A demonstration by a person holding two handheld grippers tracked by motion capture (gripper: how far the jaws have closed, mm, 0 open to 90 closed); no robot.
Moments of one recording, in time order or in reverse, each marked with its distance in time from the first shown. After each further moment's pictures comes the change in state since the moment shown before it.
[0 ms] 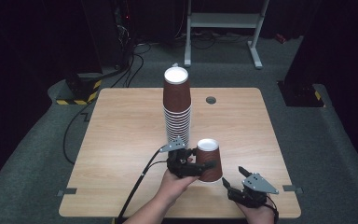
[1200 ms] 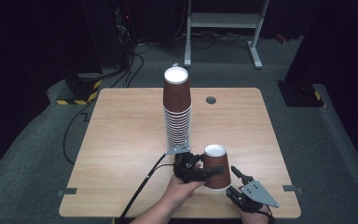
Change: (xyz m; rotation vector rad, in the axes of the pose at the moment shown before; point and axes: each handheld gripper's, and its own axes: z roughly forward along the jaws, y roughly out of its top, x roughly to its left) left arm -0.008 -0.010 0.013 0.006 -0.104 -0.057; right arm 0.020 0.002 -0.008 -0.222 -0.041 -0.028
